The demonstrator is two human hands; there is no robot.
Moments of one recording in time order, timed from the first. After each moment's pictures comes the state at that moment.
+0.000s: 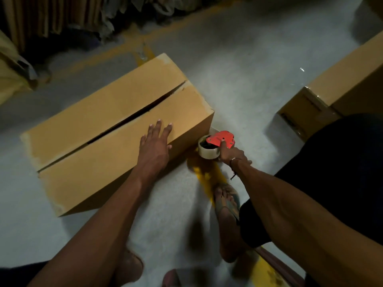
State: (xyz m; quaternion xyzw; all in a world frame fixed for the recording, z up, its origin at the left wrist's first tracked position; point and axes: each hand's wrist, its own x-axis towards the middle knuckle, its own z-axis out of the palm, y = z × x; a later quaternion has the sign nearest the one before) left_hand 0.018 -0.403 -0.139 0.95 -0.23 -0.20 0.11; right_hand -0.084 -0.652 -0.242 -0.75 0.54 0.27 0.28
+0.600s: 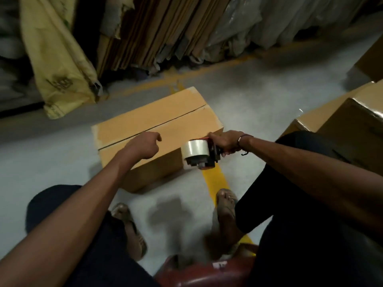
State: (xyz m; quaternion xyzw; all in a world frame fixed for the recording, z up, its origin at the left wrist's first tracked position) left_hand -0.027 -0.312 0.044 0.96 -0.17 -0.24 0.06; right_hand -0.078 -0.609 0.010 -0.91 0.12 0.35 0.20
